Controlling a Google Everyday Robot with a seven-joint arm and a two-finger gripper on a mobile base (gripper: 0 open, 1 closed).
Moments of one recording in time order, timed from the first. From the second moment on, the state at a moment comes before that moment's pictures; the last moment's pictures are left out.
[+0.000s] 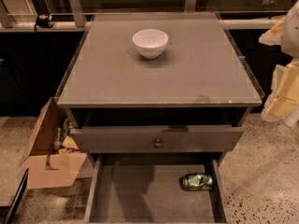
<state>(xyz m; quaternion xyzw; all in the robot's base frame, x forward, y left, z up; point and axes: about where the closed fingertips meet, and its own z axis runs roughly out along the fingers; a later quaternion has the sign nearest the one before) 0.438 -0.217 0.976 -0.60 0.78 -0.03 0.16</state>
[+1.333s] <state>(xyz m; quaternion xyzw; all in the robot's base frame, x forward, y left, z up) 0.442 -0.220 0.924 -0.68 0.71 0.02 0.18</state>
